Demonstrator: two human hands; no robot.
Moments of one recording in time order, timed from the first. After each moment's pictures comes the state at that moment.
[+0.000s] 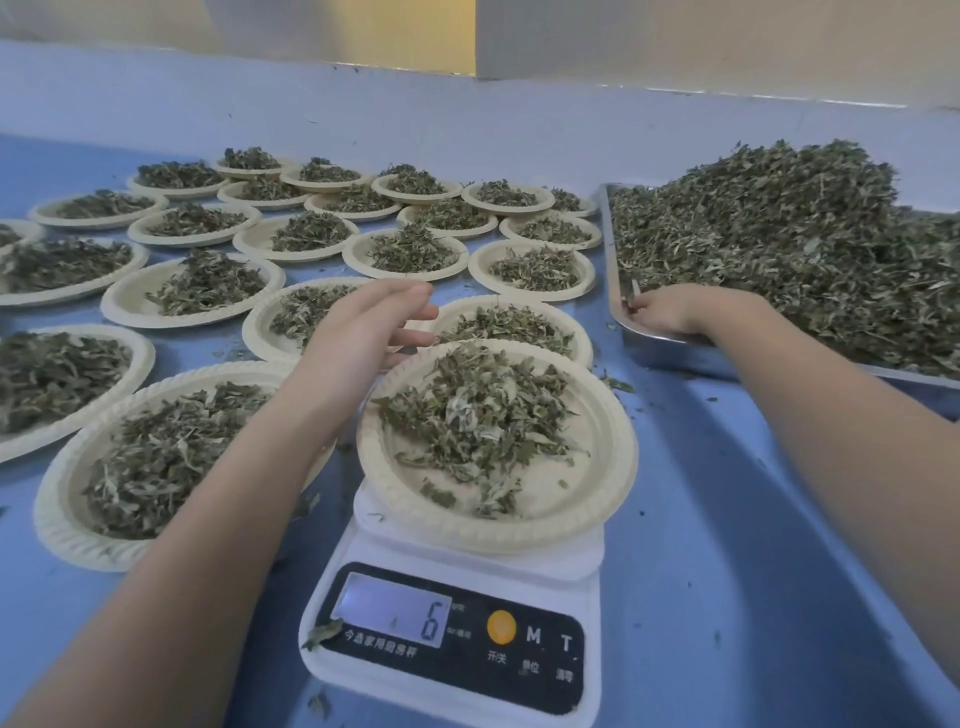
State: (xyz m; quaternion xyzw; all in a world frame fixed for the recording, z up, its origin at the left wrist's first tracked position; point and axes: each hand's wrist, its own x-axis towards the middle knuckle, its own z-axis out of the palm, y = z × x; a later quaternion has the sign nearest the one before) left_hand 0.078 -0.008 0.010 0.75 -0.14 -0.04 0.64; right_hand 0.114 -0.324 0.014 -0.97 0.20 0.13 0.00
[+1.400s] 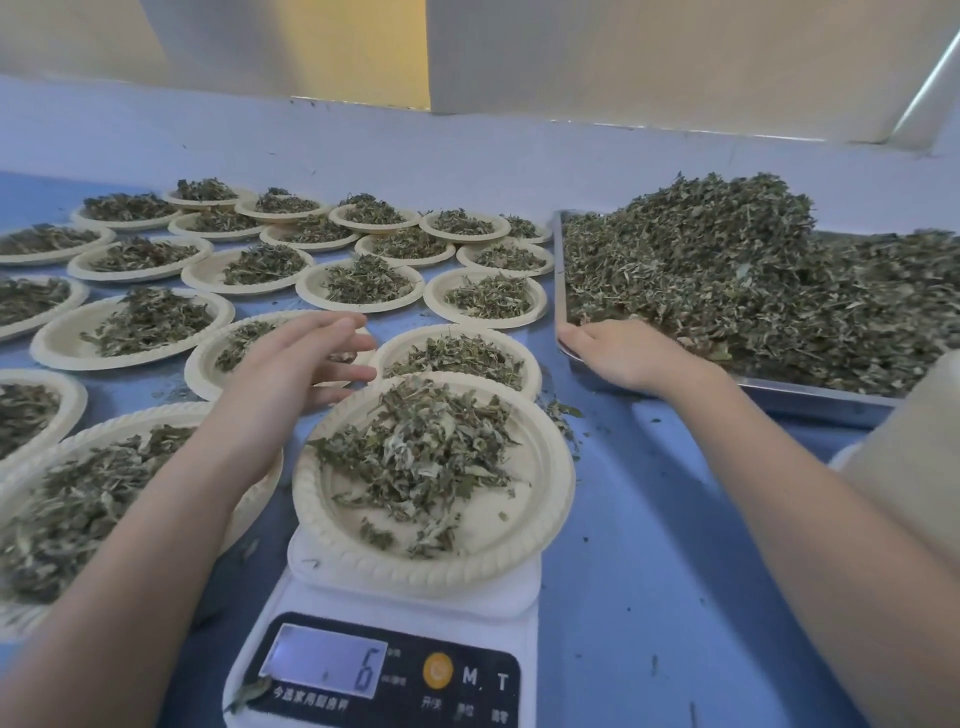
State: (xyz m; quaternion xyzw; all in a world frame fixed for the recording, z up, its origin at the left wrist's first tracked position) left_hand 0.088 -0.003 0.006 0.71 -0.14 -0.04 0.69; right_hand 0.072 -0.305 0.006 -0.99 0.10 -0.02 0.08
